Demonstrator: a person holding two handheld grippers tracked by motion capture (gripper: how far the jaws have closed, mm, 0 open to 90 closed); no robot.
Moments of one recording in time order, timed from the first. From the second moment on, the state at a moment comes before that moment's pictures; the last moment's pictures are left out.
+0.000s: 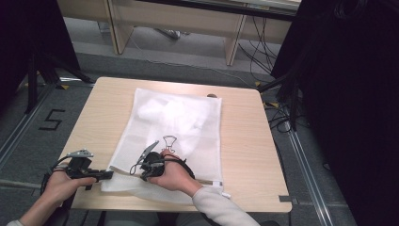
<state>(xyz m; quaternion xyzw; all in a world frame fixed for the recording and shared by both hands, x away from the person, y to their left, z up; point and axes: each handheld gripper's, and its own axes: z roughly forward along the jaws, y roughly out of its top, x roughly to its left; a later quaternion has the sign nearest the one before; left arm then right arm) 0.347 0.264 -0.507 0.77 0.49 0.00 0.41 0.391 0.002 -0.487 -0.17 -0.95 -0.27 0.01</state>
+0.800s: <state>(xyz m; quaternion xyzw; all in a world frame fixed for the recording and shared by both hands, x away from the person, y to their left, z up) 0.347 0.265 -0.507 0.77 0.48 0.00 0.41 0.390 -0.007 -0.482 -0.17 -0.95 -0.27 0.01</state>
